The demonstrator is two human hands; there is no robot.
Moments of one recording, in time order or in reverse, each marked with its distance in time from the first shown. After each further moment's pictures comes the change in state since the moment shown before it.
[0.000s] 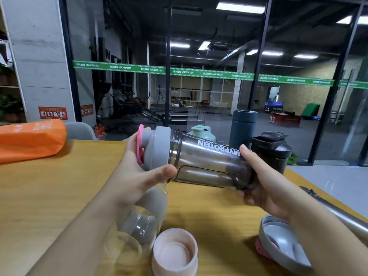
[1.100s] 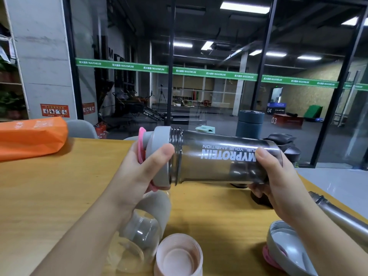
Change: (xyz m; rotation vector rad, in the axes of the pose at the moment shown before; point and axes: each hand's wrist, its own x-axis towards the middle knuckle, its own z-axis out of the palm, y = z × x) left_hand 0.000 0.003 0.002 -0.098 0.033 -0.174; right_hand 0.013 0.011 -0.006 -0.023 0.183 -0.490
